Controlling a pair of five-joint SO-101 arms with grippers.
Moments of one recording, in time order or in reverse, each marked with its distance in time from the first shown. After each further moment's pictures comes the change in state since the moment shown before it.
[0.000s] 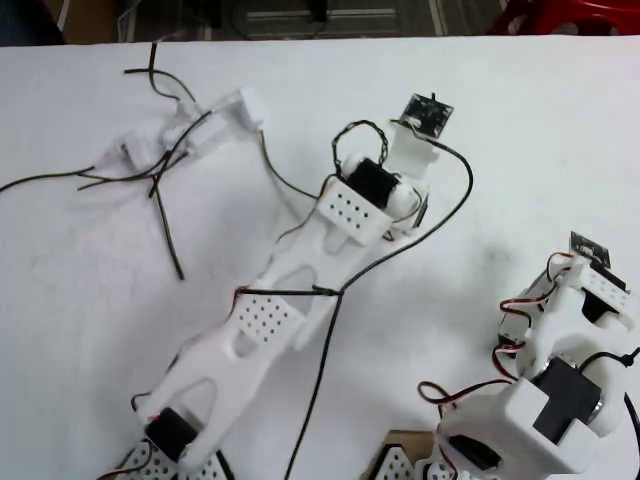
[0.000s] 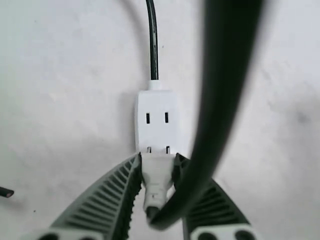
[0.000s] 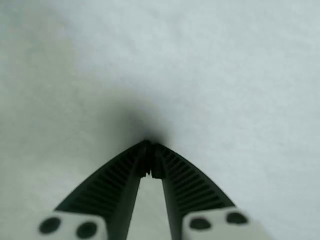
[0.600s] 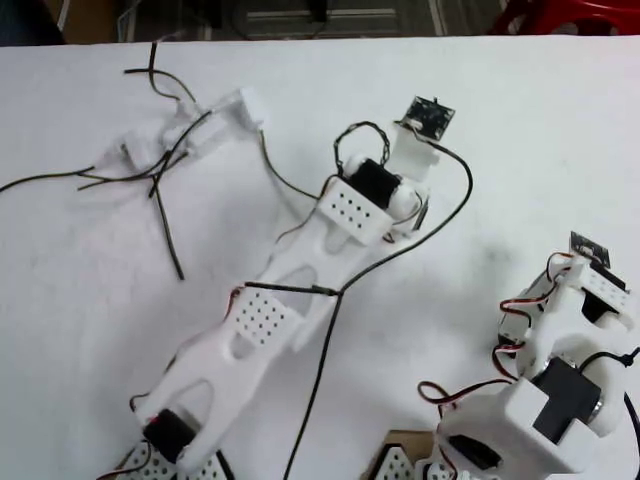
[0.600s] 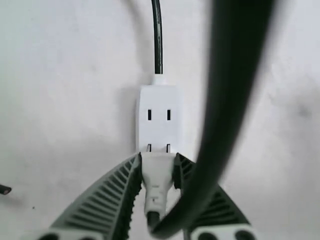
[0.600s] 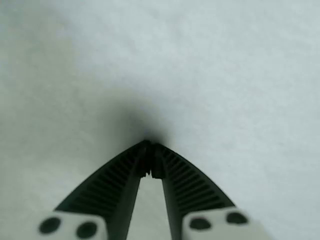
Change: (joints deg) left arm 0.4 -0.8 5.0 -0.3 0.0; right arm 0.0 0.0 0.0 0.0 0.0
